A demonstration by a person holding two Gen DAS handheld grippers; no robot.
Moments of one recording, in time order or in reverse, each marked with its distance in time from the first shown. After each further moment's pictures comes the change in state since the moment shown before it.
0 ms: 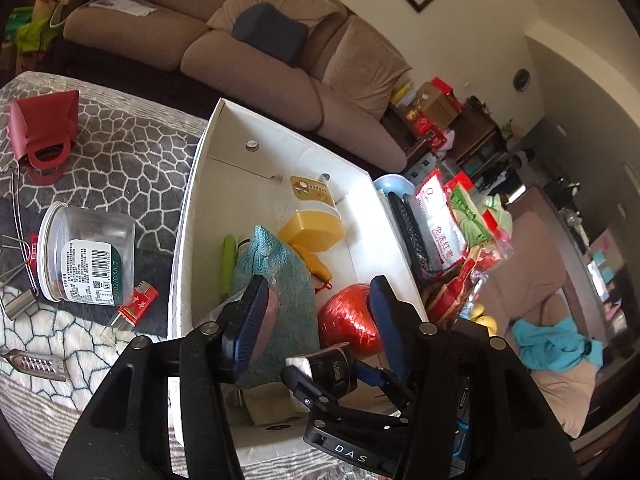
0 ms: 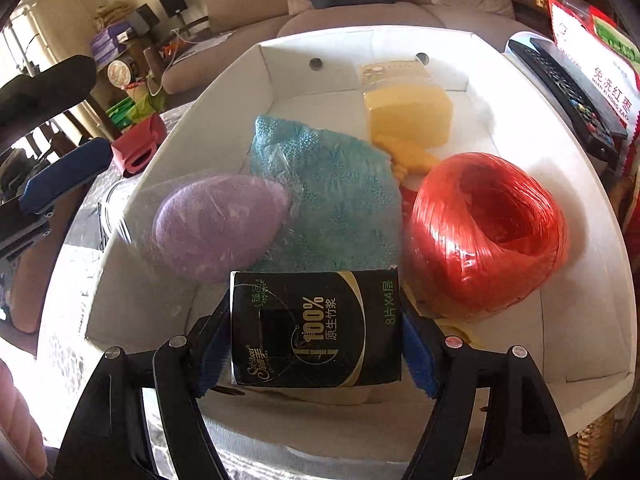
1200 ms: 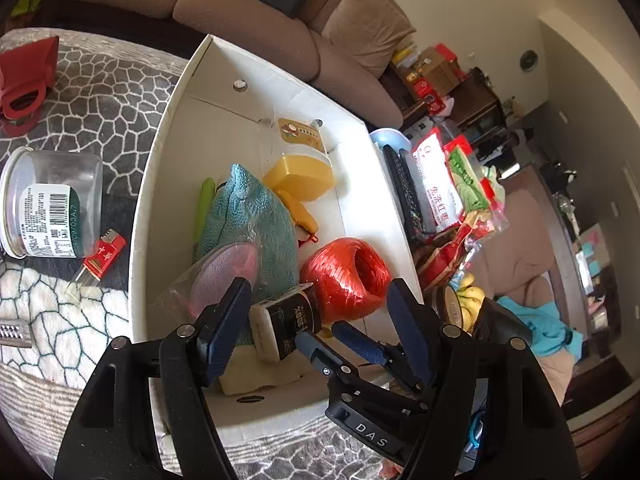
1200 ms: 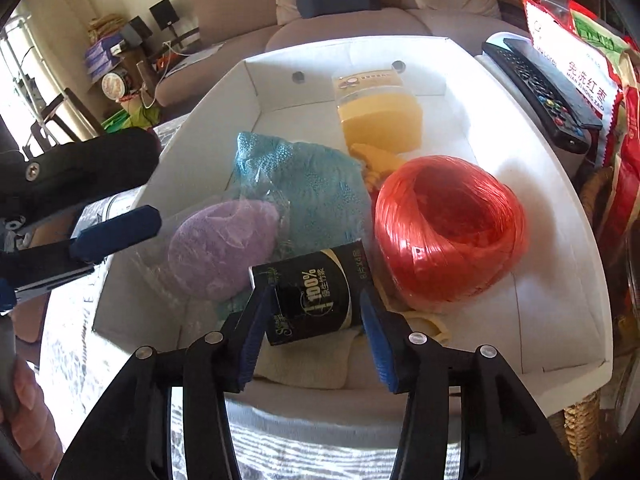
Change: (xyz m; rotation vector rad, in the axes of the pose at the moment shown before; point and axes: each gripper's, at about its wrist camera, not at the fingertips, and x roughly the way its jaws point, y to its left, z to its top) left arm 0.018 -0.005 -0.015 -0.040 0.159 -0.041; right arm -0.022 -0.015 -0.004 0.029 -0.033 -0.013
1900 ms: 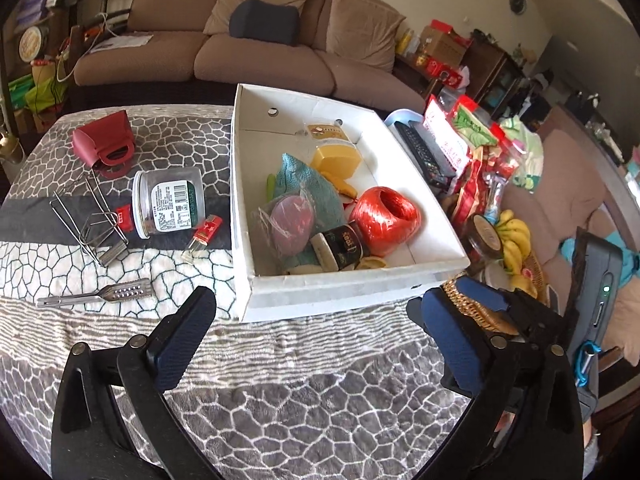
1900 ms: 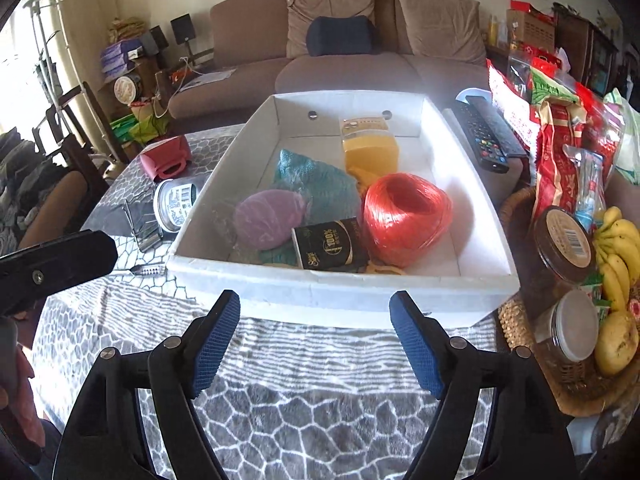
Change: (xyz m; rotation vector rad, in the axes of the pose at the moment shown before) left arm -0.101 -0.043 -0.089 0.261 -0.055 0.290; right arm -0.108 0.038 -0.055 -0.079 -0.127 -0.087
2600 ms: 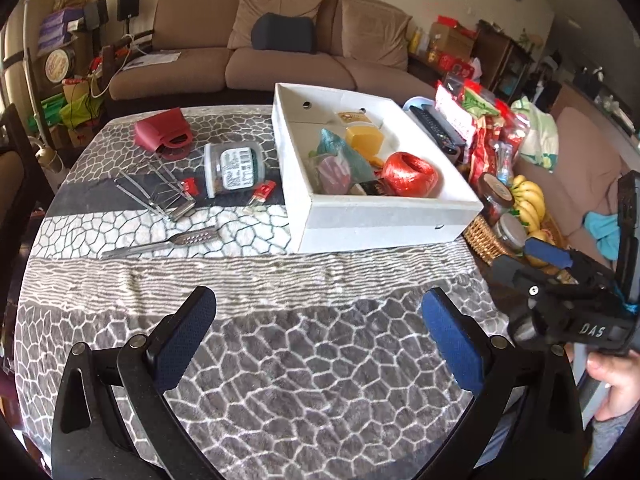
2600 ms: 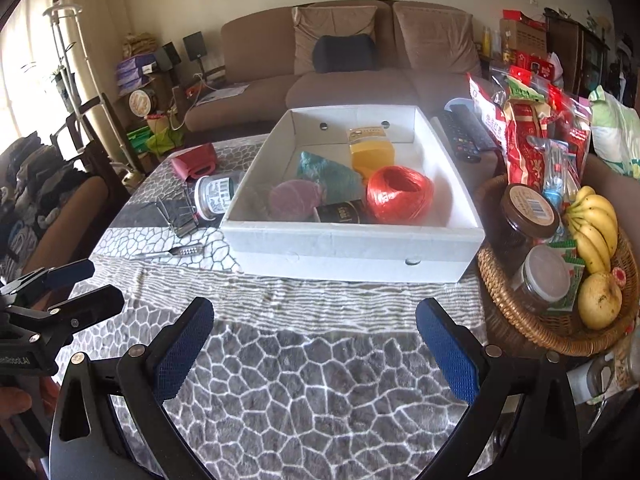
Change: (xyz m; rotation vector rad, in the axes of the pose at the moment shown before) left arm -0.082 0.041 -0.094 0.026 -0.043 0.133; right arm -0.083 0.022 -0.055 0.002 -0.057 0.044
